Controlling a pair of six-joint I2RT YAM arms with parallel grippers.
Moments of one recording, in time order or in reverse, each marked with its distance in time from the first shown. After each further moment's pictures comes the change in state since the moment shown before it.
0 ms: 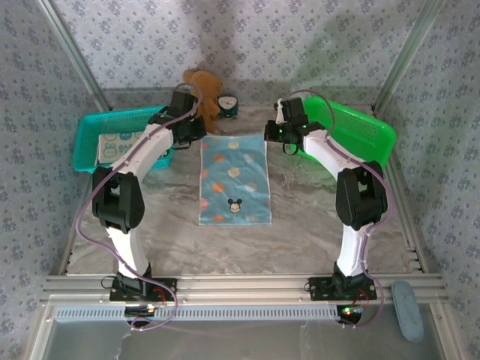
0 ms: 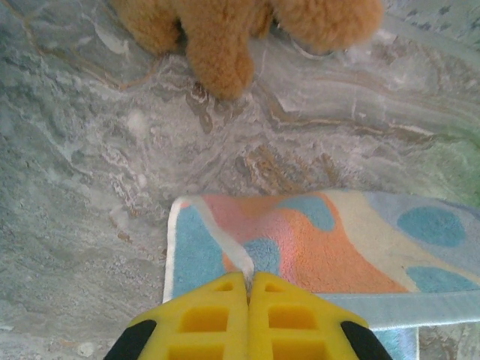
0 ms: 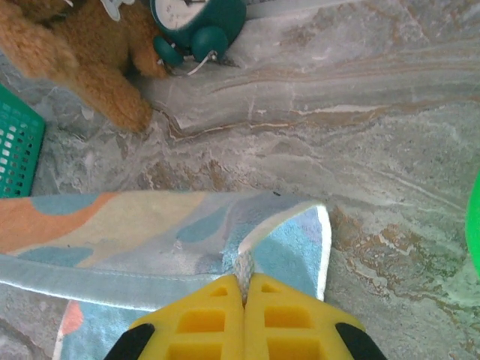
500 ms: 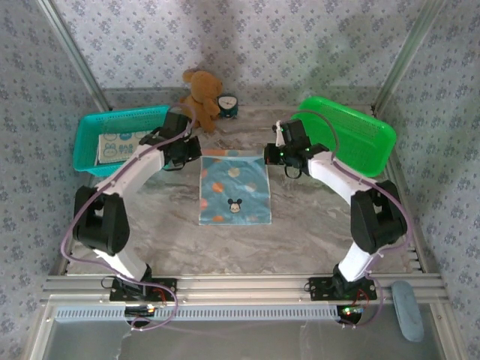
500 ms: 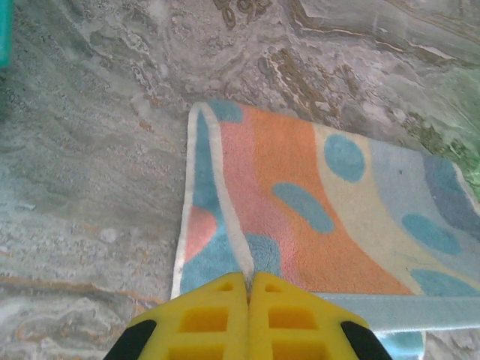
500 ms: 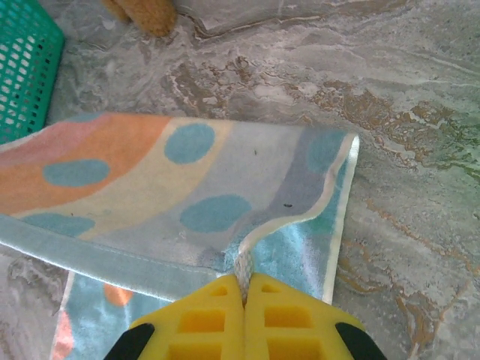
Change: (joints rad) left arm -0.018 -0.270 -0.347 0.051 0.044 -0.043; right arm 0.082 -0.271 -0.340 0.044 0.007 0.005
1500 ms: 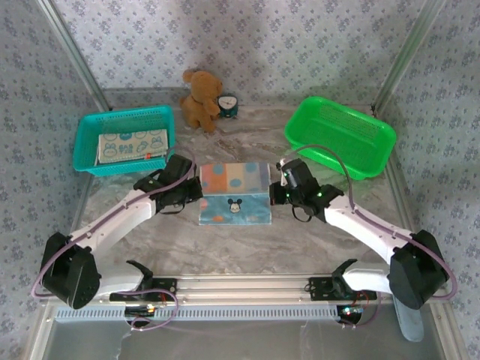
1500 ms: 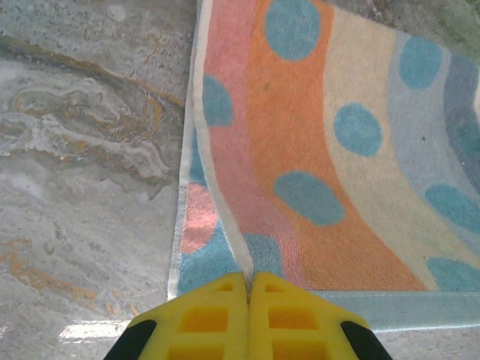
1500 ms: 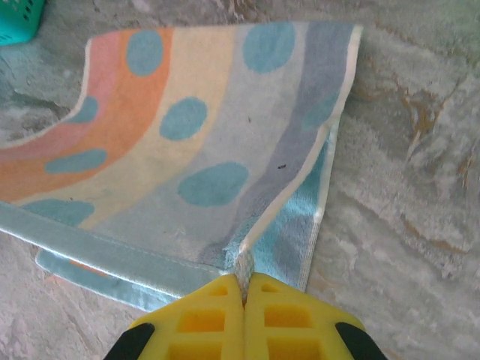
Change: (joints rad) left arm -0.205 -0.384 -0.439 -0.004 -0.079 -0.178; right arm 0.206 -0.423 -0.414 -0.058 0.154 0.098
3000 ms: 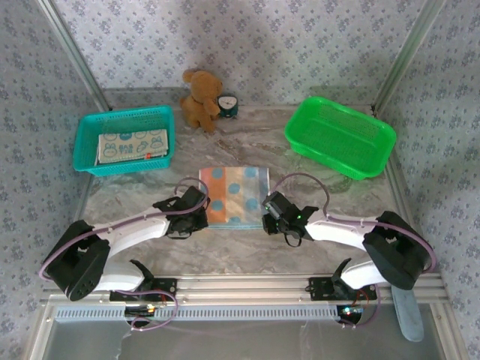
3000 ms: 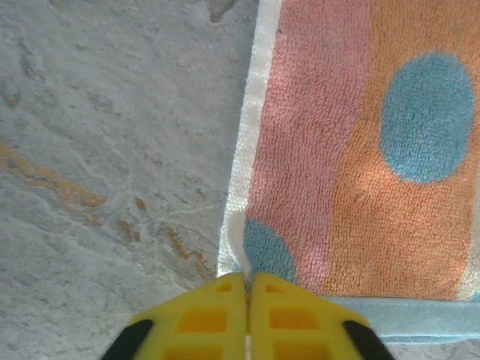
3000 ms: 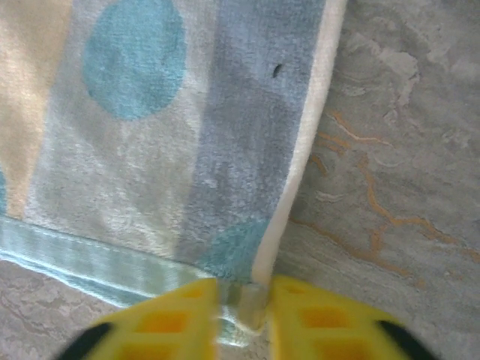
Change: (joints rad) left arm -0.171 0.066 -0.275 0.148 -0.097 -0.155; right arm 0.203 0.159 -0.208 0.129 0.136 0.124
